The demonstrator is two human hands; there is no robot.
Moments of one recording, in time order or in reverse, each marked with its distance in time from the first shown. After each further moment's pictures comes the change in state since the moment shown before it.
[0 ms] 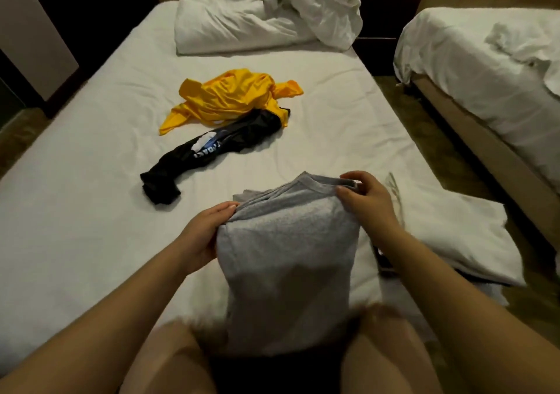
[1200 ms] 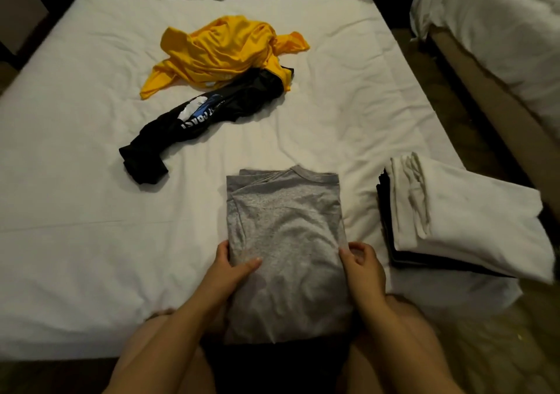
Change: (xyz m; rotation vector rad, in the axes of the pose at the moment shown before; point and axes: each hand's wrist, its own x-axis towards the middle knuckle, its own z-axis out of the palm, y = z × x) left_hand -0.001 -0.103 0.012 0.199 0.201 -0.106; right_hand -0.066 0.118 0.035 -0.191 0.113 0.486
